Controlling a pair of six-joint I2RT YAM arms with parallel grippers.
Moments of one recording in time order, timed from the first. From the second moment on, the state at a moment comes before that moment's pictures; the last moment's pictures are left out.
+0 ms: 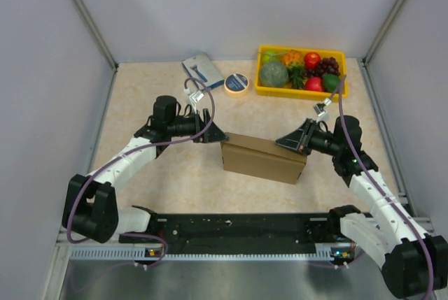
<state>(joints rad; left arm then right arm) -0.34 1.30 0.82 -0.03 0.89 -0.56 0.20 0.86 0.56 -0.04 -0.78 0.94</state>
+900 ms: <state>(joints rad) -0.33 1.32 0.74 0.13 0.88 -0.66 0.17 0.87 0.97 -0.69 -0.64 0.58</state>
